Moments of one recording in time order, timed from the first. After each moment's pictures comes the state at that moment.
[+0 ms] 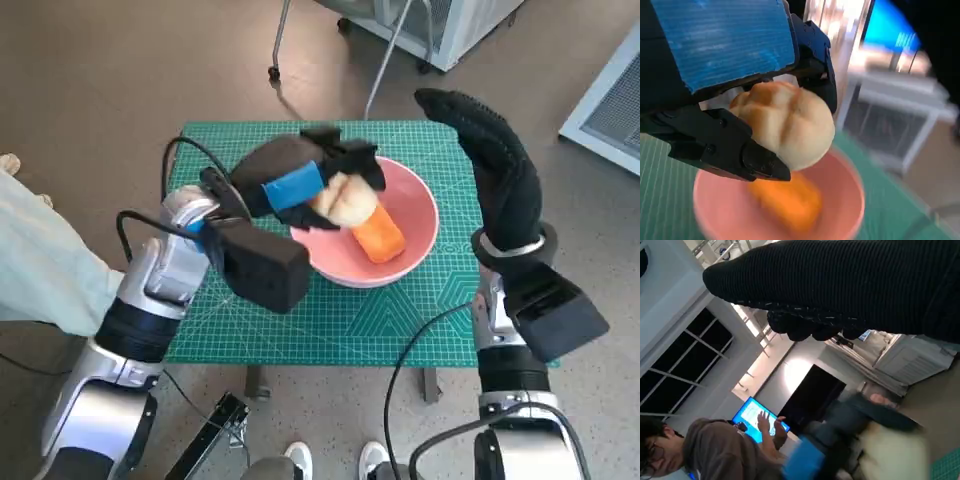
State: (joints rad) left arm -0.88 0.41 -0.34 0.36 0.40 -0.22 -0.55; right arm -0.77 -0.16 -0.10 0.68 0.19 -0.96 0.38
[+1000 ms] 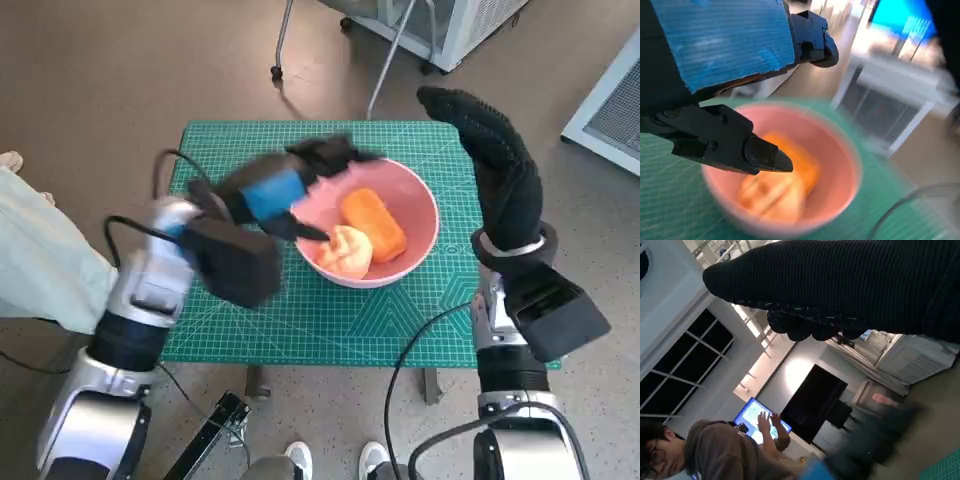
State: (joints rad) left arm -0.81 0.40 -0.14 0.32 0.14 -0.26 -0.56; right arm -0.77 -0.15 -0.11 0.67 0.19 -0.95 0.37
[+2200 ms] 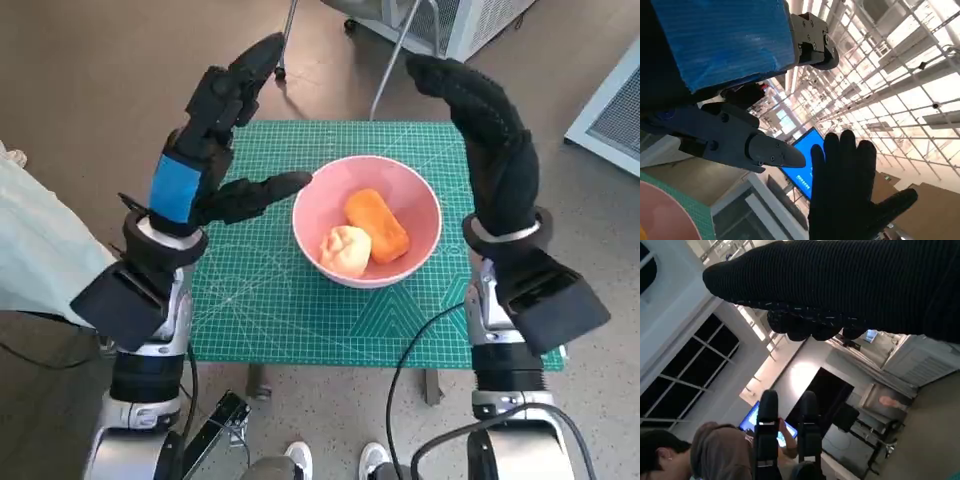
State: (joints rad) left arm -0.64 0.22 0.05 0.19 -0.08 -0.49 -0.32; right arm -0.79 -0.13 -0.08 0.52 0.13 -0.81 0.28
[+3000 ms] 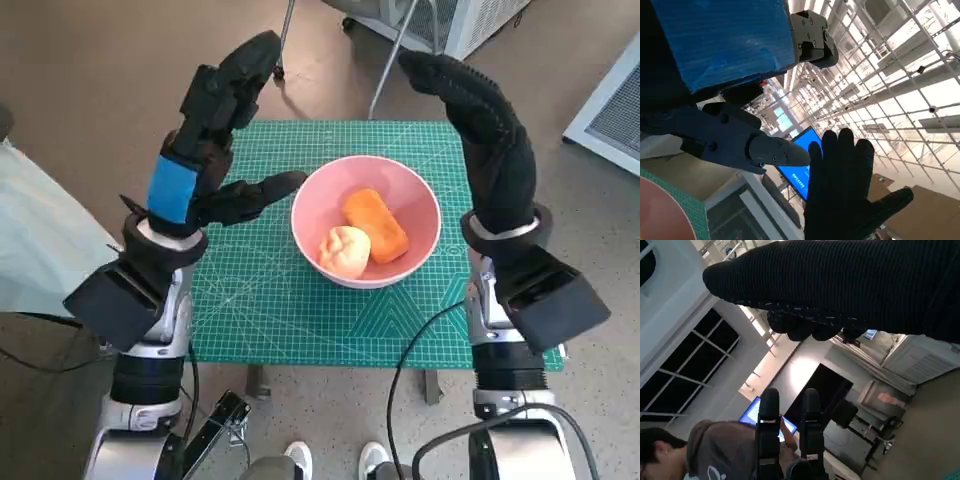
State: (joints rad) left arm -0.63 0.22 0.05 0.17 -0.12 -0.46 -0.33; right arm -0.79 -0.14 -0.06 0.50 0.13 -0.79 0.28
